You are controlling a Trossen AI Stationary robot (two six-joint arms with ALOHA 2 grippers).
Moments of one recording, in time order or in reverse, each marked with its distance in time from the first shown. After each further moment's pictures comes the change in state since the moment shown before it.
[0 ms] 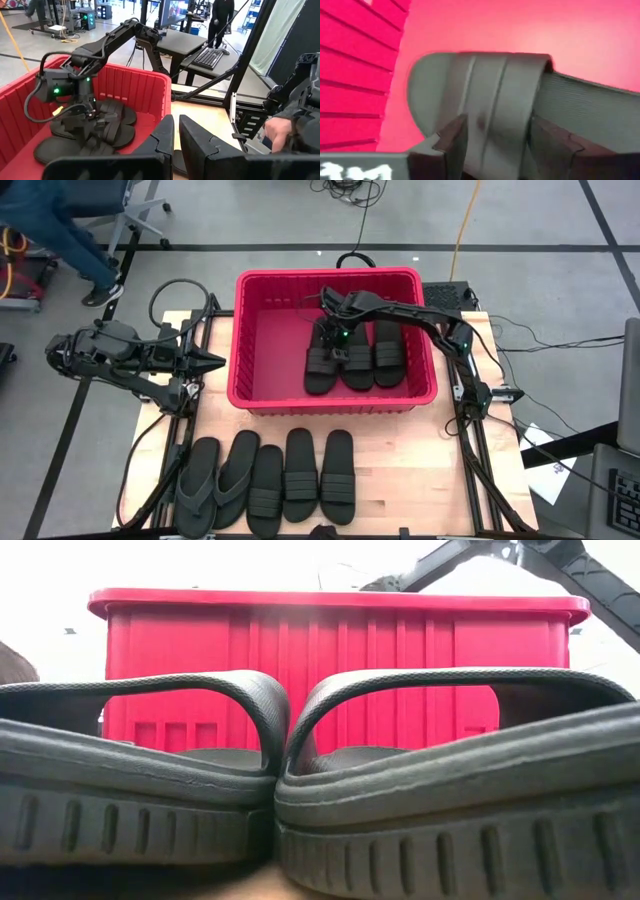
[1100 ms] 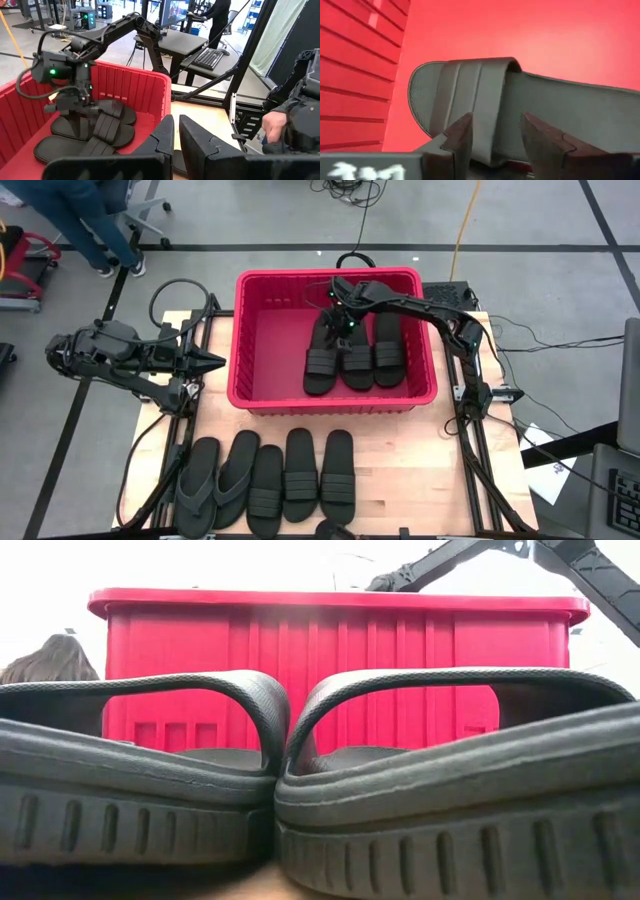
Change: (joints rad) left arm 0.000 0.000 0.000 0.000 -0.001 -0.008; right arm -0.050 -0.061 -0.012 -0.011 -0.015 0.029
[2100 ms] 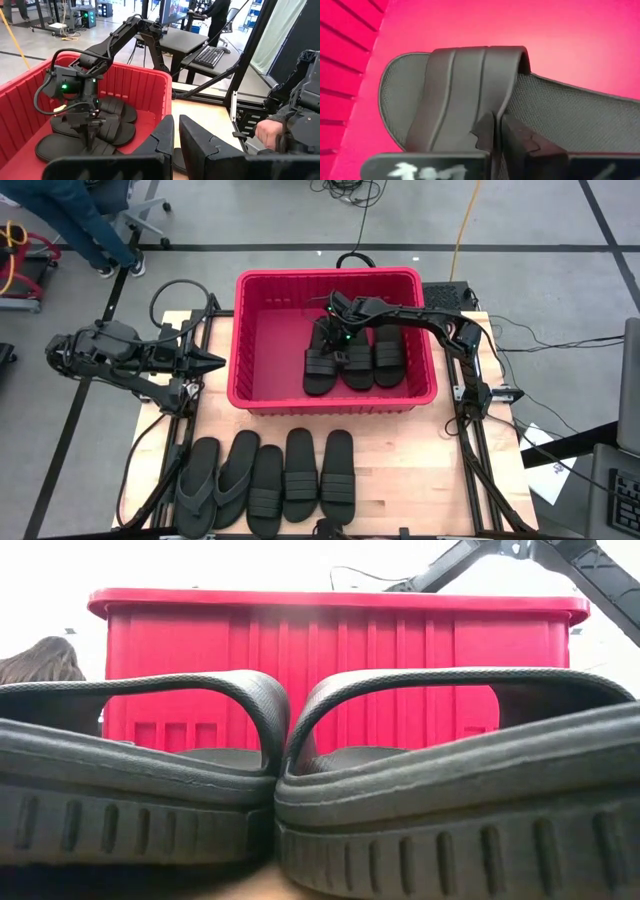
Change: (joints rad) left arm 0.000 0.000 0.000 -0.011 0.000 0.001; right arm 0.030 0.003 -0.175 0.247 0.097 -0.069
